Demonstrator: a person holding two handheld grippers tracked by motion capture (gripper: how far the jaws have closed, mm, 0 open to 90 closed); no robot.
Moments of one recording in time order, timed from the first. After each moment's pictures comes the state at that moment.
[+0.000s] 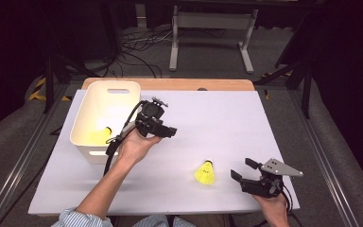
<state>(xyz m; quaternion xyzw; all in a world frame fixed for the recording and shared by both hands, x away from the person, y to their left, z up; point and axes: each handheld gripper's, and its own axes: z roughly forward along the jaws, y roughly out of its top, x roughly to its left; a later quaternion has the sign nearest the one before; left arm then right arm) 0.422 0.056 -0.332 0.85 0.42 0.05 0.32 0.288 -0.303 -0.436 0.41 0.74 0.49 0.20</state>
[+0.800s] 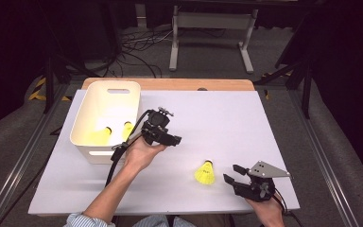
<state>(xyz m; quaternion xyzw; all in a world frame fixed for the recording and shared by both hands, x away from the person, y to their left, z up) 0.418 0.043 -0.359 0.85 0.41 0.03 0.32 0.279 -0.275 -0.429 0.39 0.79 0.44 0.19</state>
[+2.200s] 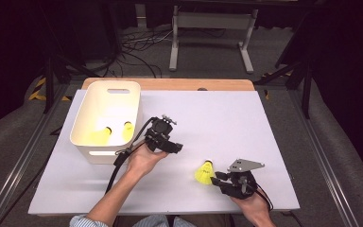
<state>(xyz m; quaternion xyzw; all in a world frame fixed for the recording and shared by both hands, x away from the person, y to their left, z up) 0.412 0.036 -0.383 0.87 0.40 0.03 0.30 0.295 -0.235 -0.438 0.39 0.83 0.38 0.12</state>
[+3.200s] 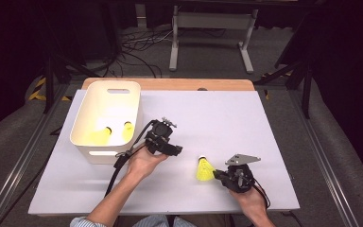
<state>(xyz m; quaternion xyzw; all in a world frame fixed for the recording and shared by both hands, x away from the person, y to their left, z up) 0.409 0.036 -0.391 0.87 0.40 0.03 0.30 0.311 -0.232 -0.442 0.43 0.82 0.36 0.12</state>
